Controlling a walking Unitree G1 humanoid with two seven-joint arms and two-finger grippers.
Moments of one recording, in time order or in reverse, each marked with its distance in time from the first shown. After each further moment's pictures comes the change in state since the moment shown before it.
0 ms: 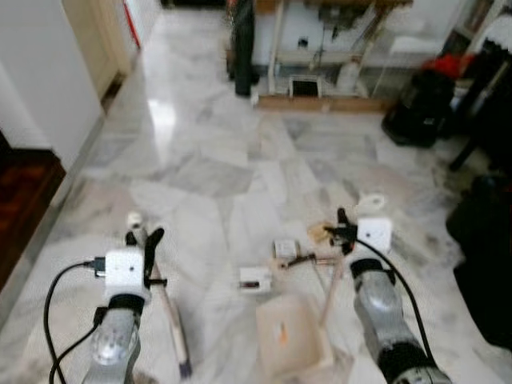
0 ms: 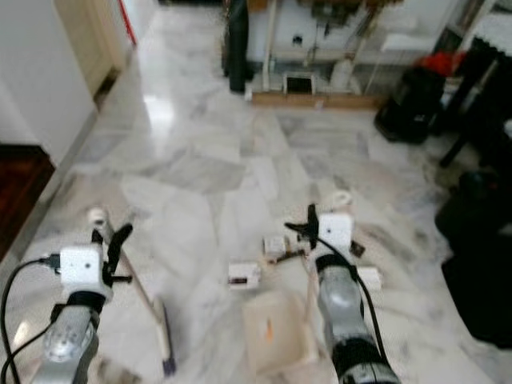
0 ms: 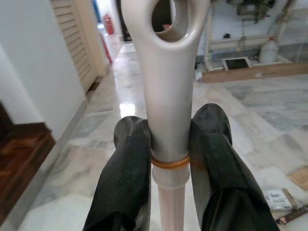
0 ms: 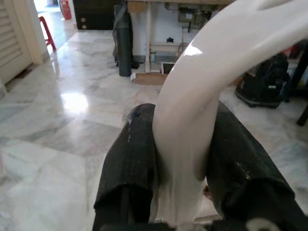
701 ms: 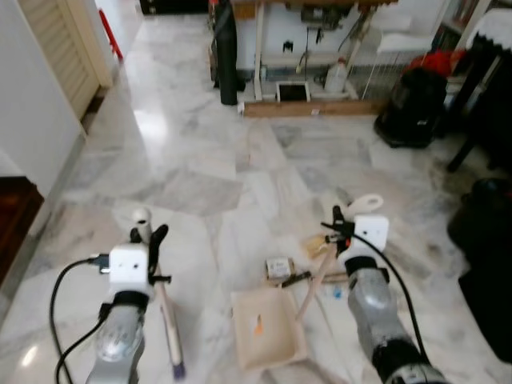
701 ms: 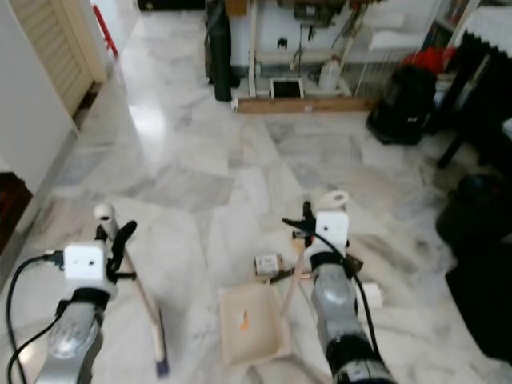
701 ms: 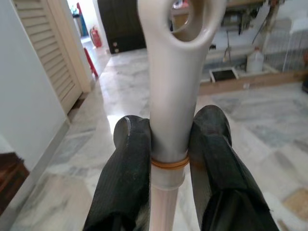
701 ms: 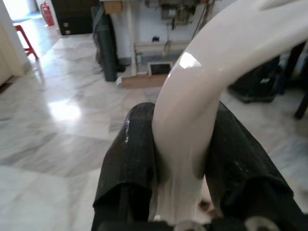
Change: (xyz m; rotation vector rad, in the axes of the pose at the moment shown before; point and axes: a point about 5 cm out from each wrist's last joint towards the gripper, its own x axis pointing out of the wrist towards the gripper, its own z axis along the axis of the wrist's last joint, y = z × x) left arm 0.001 -0.007 0.003 -0.013 -0.020 -0.019; right arm -0.004 -0.009 -0.006 0.006 0.025 -0.033
